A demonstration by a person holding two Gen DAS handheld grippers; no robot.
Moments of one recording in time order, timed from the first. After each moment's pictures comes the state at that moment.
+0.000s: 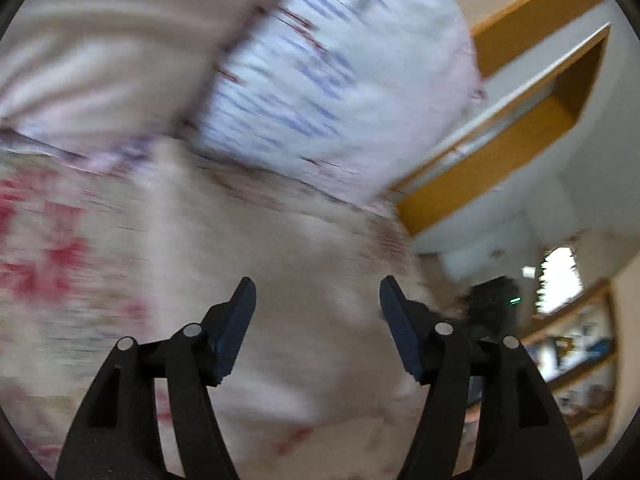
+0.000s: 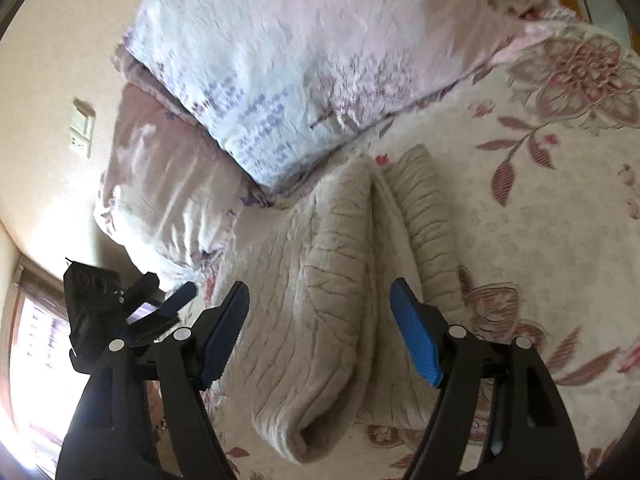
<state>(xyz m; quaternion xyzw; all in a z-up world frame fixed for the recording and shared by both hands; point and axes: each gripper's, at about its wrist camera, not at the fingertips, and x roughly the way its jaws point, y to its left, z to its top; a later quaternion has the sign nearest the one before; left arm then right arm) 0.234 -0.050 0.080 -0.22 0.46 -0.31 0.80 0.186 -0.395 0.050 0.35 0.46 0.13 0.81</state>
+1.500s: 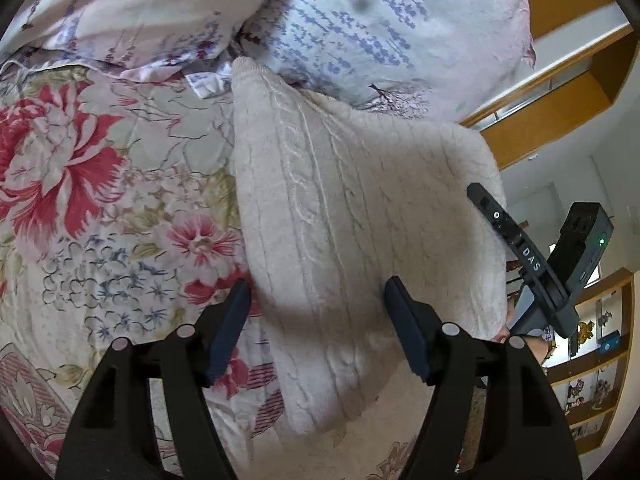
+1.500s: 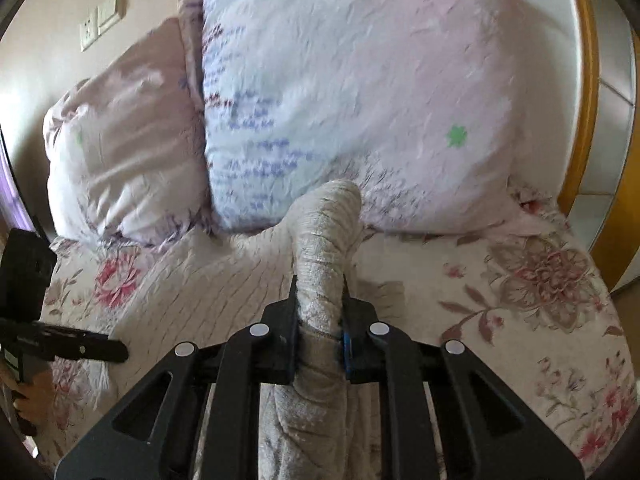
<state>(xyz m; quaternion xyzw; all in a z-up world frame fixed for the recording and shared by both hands) 0.229 -0.046 0.025 -0.19 0.54 -0.30 0.76 0.203 -0.350 0.097 0.05 0.36 0.04 0.93</state>
